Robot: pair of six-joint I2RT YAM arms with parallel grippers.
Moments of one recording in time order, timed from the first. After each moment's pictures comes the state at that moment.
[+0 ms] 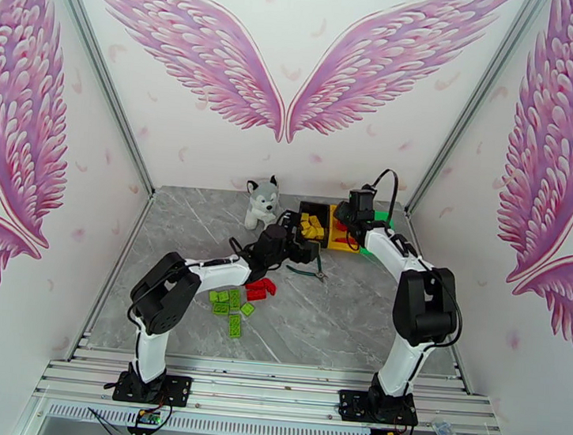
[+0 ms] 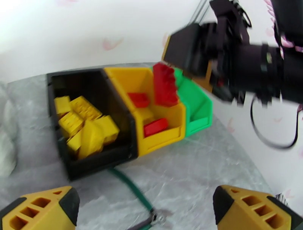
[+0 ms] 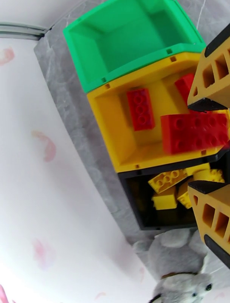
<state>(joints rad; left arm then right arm) -0.75 1.90 1.18 0.40 0.00 -0.39 0.16 1.91 1.53 -0.24 0.19 0.54</state>
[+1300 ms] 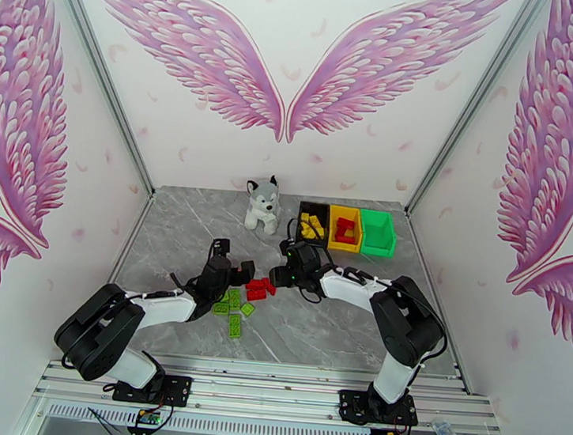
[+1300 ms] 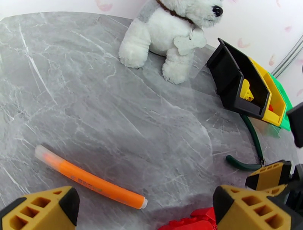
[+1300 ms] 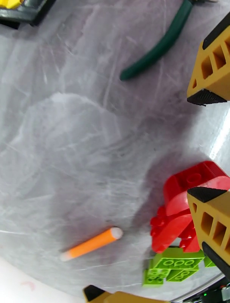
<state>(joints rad) -0.58 1.50 0.54 0.44 -0.25 -0.56 0.63 1.79 1.01 -0.12 -0.11 0.35</state>
